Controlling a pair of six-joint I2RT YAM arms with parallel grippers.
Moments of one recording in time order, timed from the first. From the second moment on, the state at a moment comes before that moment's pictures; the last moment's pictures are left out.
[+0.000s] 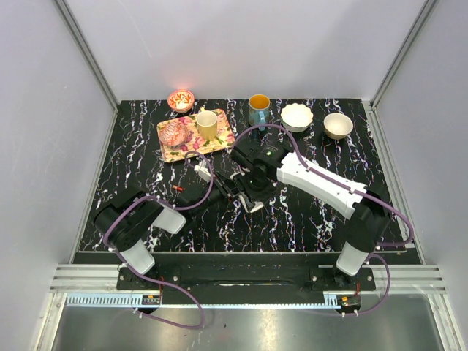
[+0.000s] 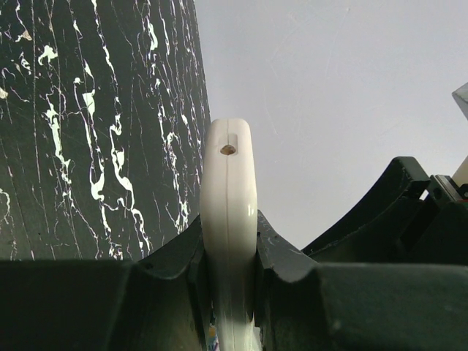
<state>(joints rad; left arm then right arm) -0.70 1.66 0.38 1.25 0.23 -1.38 0.90 1.72 1.60 -1.18 -0.01 0.38</state>
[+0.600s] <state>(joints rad) -0.71 1.66 0.38 1.25 0.23 -1.38 0.90 1.73 1.60 -1.18 0.01 0.37</state>
